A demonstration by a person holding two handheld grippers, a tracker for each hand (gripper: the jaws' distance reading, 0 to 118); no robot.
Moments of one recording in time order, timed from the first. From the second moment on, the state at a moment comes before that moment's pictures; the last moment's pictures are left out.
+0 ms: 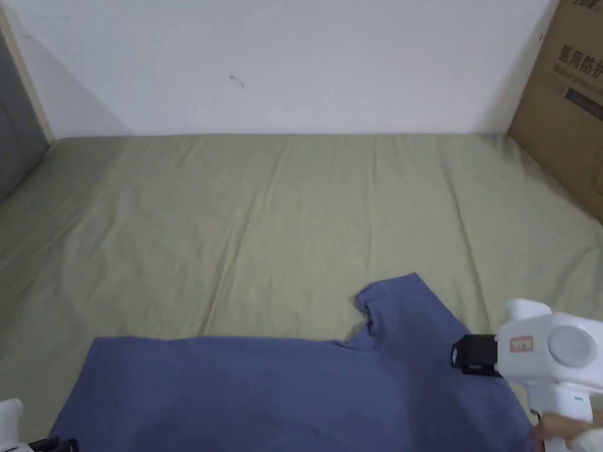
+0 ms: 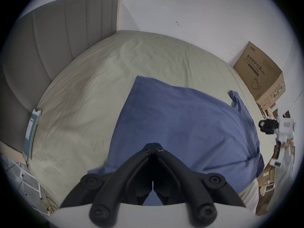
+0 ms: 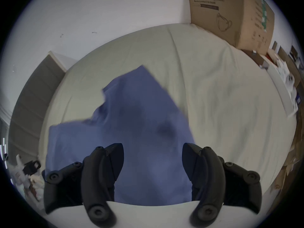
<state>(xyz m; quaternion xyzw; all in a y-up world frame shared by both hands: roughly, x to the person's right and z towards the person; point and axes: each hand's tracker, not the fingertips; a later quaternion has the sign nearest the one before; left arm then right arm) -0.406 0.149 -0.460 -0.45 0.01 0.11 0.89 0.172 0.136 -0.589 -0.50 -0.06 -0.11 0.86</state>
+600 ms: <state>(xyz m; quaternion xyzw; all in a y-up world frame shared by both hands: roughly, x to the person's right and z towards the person) -0.432 0.099 -0.646 -0.47 0.04 0.10 0.88 0.146 0.099 -0.644 -0.55 -0.04 -0.01 0.83</state>
